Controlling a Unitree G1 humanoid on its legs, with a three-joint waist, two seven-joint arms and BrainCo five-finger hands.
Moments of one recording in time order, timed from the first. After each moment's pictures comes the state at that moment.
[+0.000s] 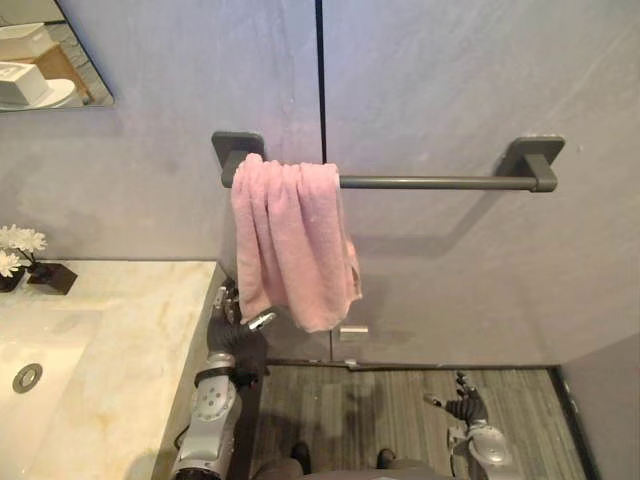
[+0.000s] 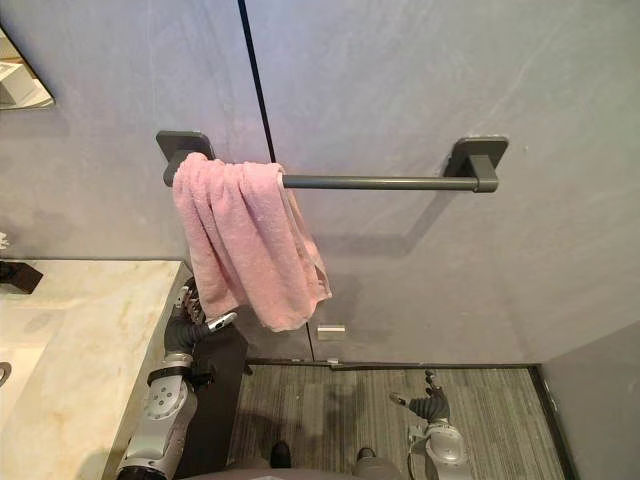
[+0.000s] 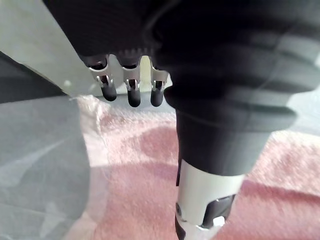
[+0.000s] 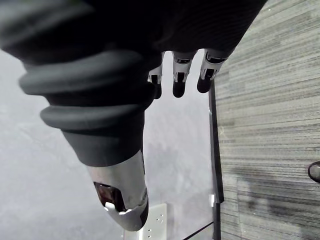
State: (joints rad) left arm 0.12 0.14 -0.04 0.20 -0.12 -0.28 0.18; right arm 0.12 -0.12 -0.10 0.76 -0.01 -0.15 -0.13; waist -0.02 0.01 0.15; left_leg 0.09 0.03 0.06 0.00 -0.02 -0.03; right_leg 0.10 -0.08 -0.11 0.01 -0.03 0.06
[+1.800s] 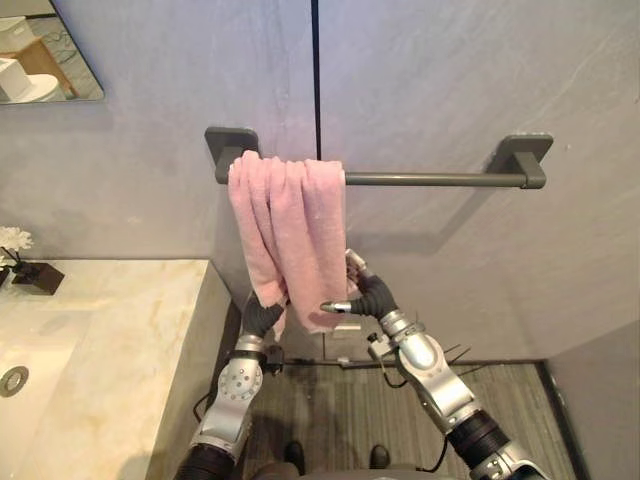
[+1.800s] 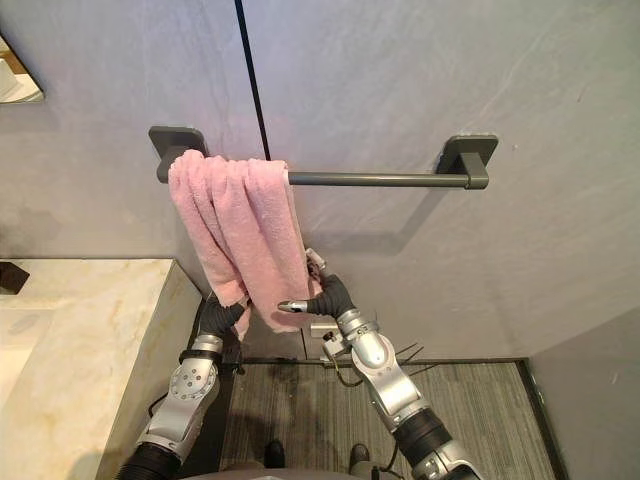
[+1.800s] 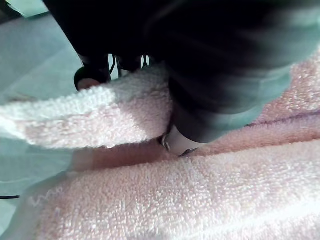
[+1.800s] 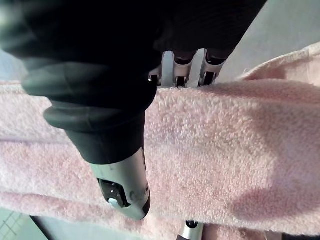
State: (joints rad) left arm 0.02 0.16 -0.20 0.24 -0.03 -0.27 0.20; right arm -0.19 -0.15 0.46 0.22 0.12 -0.26 0.01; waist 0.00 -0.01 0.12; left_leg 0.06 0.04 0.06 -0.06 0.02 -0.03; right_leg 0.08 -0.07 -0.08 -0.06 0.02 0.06
